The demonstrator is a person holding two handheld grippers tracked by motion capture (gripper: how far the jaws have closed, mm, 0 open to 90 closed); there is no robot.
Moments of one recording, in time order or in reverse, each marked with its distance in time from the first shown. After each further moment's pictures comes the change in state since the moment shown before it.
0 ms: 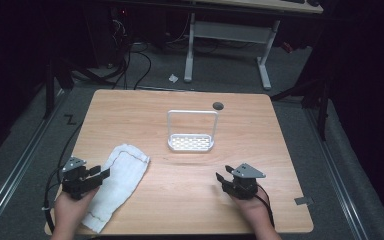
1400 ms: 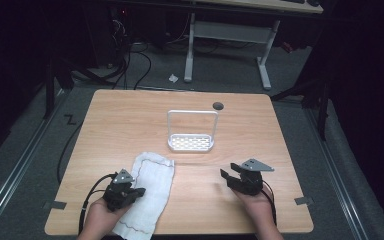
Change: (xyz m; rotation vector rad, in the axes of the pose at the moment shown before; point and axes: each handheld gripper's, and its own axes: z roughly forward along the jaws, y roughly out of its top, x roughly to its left) left arm -0.107 -0.007 0.041 0.240 -0.254 0.261; right arm -0.020 0.002 -0.002 0.003 0.028 0.149
